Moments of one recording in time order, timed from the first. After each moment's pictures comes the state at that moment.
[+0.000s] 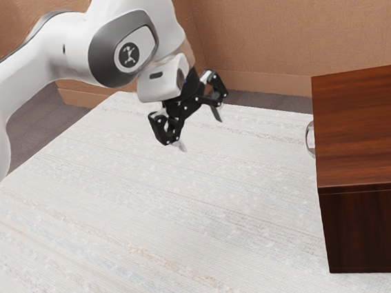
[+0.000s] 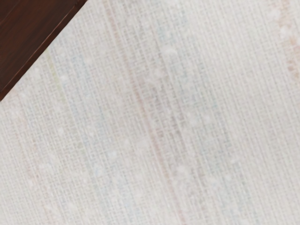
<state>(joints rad) -0.03 0.21 -0.05 -1.32 0.05 1.70 1.84</state>
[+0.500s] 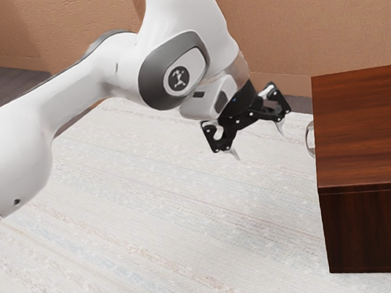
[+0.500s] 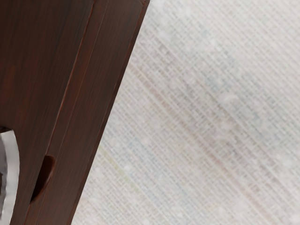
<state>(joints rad) 0.03 0.29 -0.25 -1.32 0.04 1.86 2.13</state>
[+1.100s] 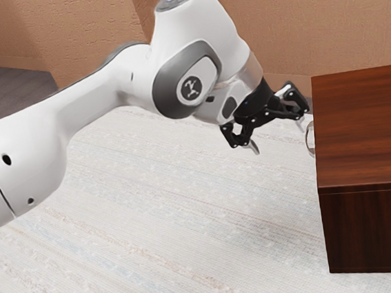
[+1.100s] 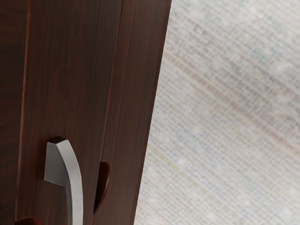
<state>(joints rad) 0.10 0.34 -0.36 -1.32 0.05 1.99 2.28</state>
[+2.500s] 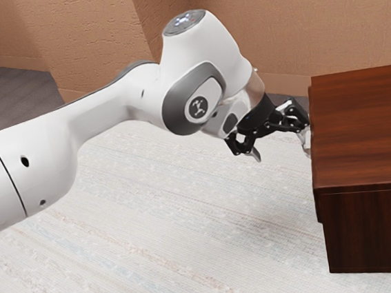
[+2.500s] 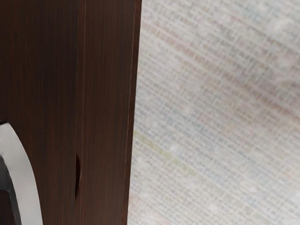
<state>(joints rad) 0.18 0.38 -0.44 -1.38 0.10 2.08 2.36</state>
